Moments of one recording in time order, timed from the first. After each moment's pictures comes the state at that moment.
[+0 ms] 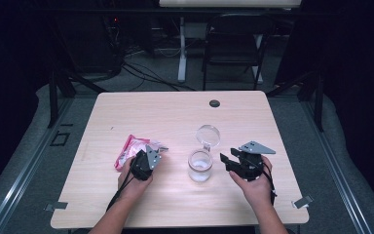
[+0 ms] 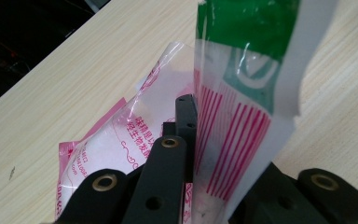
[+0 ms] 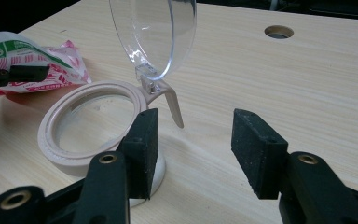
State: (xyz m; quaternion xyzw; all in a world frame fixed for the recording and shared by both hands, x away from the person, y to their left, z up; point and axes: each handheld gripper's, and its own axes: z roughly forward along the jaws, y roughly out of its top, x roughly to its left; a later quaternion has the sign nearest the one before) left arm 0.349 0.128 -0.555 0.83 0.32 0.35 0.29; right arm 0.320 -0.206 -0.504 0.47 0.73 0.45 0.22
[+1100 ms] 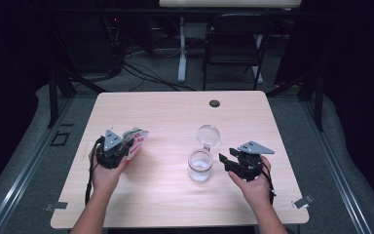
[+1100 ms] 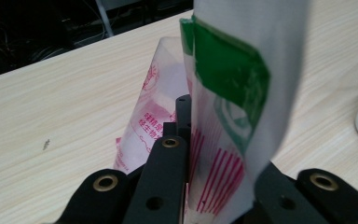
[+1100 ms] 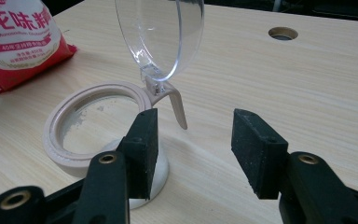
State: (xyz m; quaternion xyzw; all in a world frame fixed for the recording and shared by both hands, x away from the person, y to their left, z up) left arm 0.356 0.212 -0.497 0.76 0.42 0.28 0.41; right arm 0.320 -0.203 -0.504 0.47 0.73 0.45 0.22
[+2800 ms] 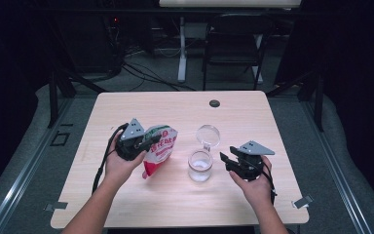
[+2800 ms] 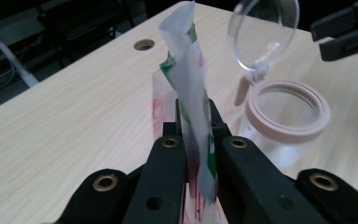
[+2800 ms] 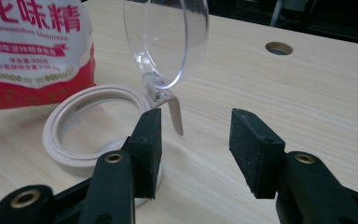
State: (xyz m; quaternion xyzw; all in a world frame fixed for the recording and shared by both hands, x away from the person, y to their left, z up) left arm 0.356 0.150 -0.446 0.82 0.28 0.19 0.45; right arm 0.317 -0.203 -0.499 0.44 0.74 0.45 0.24
